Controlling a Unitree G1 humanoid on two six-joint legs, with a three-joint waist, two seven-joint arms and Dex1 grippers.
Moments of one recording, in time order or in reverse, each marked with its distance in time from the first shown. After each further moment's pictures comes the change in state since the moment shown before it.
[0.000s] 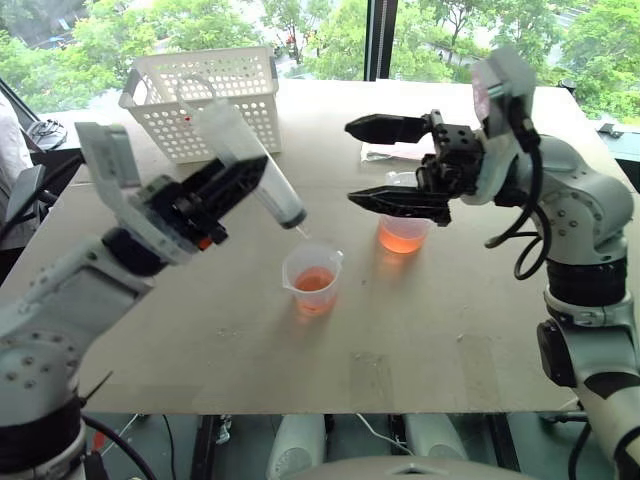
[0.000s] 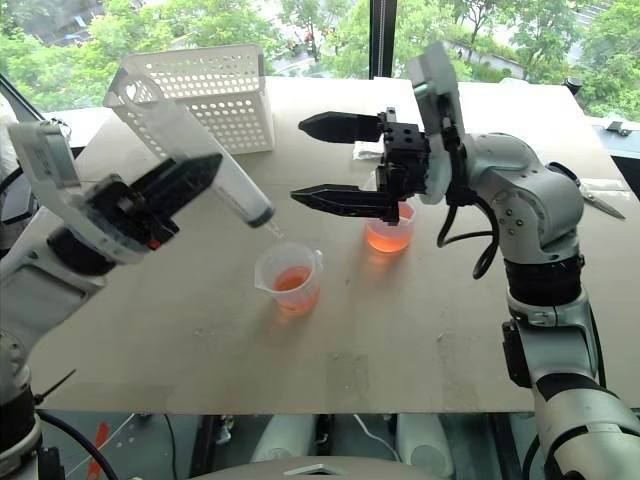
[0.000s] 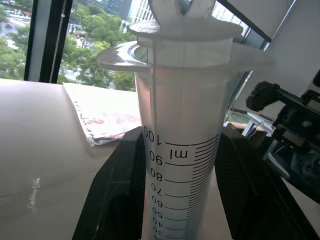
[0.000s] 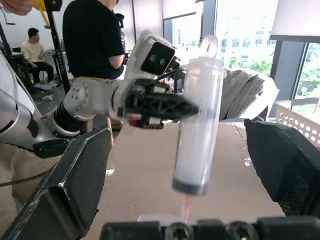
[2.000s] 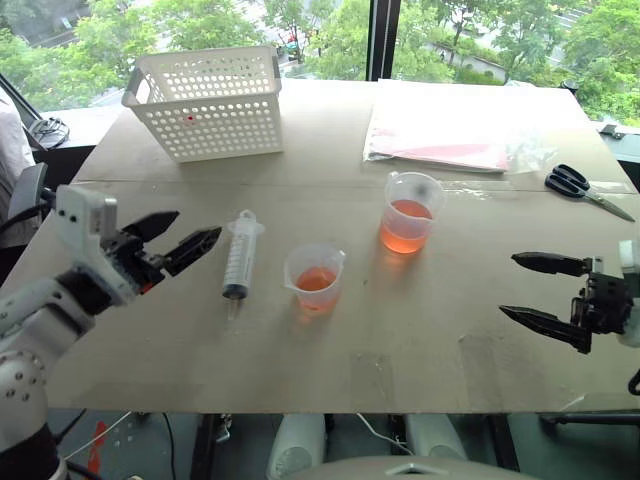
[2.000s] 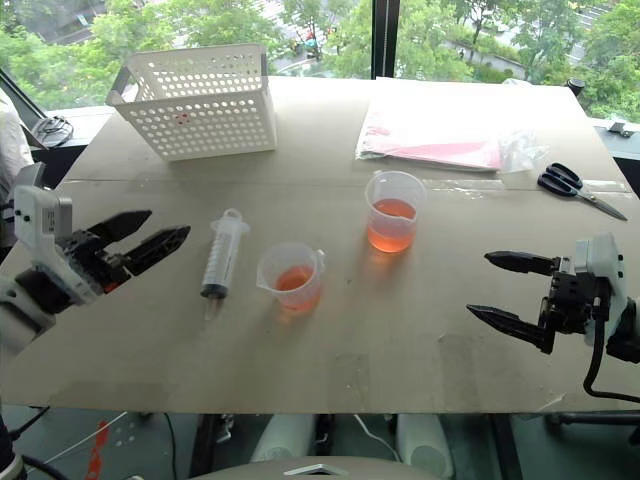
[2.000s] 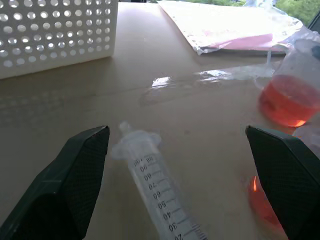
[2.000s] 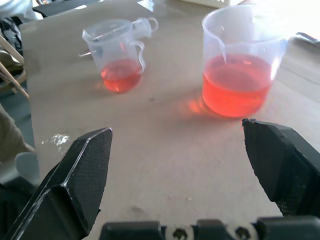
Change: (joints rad) left arm 0.390 -0.194 0.272 -0.074 0.882 0.155 -0.662; right arm 1.047 -0.397 -0.453 -0.159 -0.061 -0.320 0.068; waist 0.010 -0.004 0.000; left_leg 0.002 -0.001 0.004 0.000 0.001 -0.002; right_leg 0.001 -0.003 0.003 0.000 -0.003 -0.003
